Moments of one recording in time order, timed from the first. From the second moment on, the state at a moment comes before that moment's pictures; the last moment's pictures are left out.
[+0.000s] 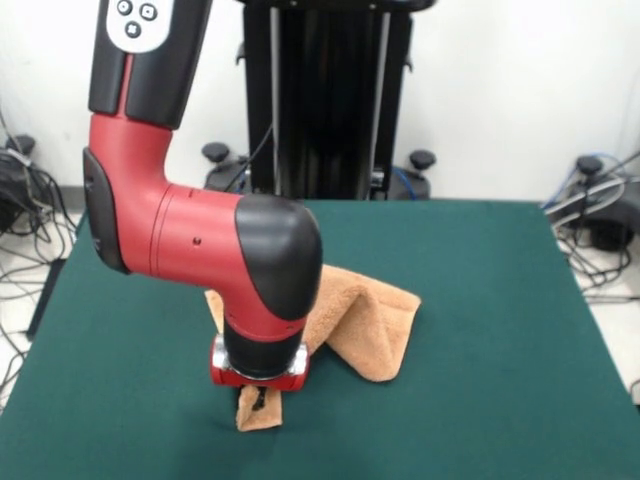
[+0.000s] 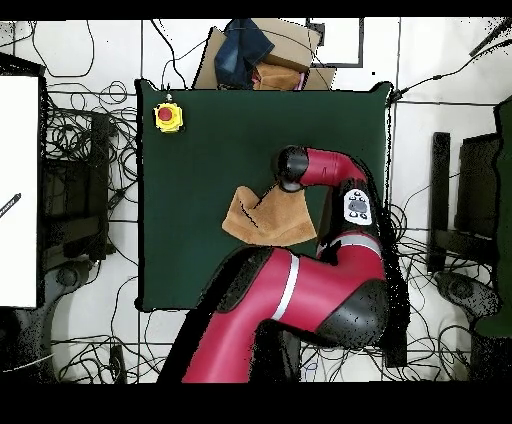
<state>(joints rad) -0.33 0.03 0.03 0.93 -0.23 0.67 1.57</state>
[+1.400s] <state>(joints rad) -0.34 0.04 0.03 0.84 -0.28 0.59 1.57</state>
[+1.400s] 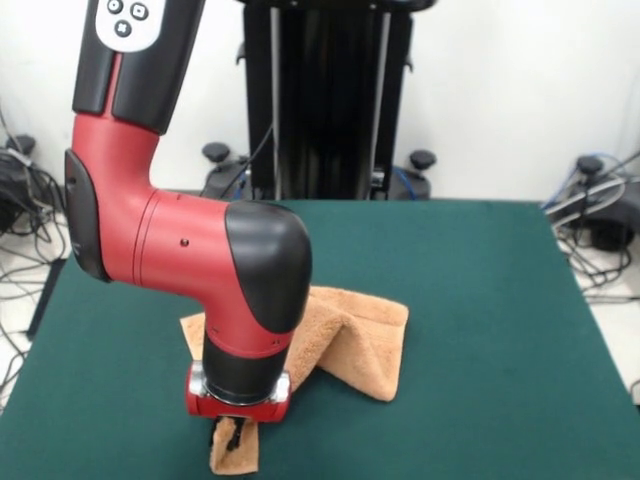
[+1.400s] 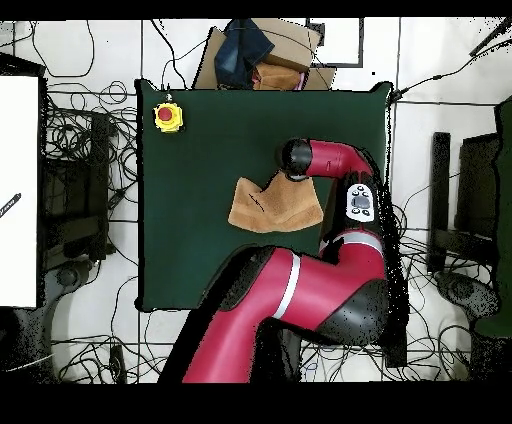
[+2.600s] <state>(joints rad) -0.34 0.04 0.04 0.84 -0.32 0.57 1.57</state>
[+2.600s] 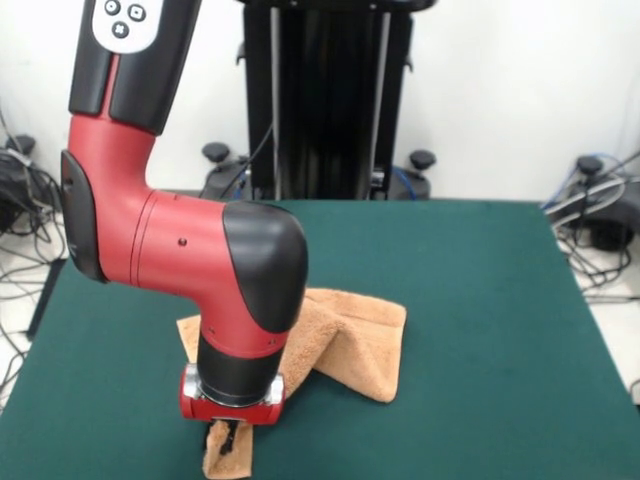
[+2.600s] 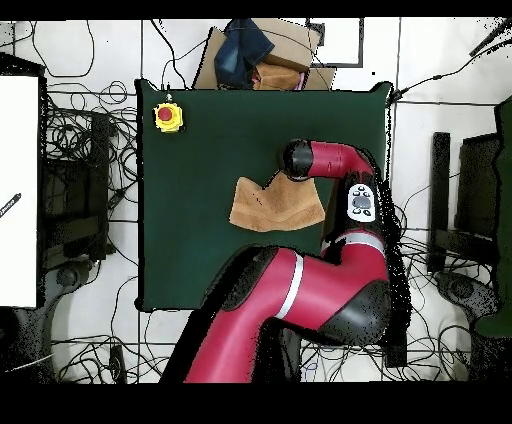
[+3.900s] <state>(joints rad) -0.37 0.04 0.06 0.84 -0.32 0.56 1.57</state>
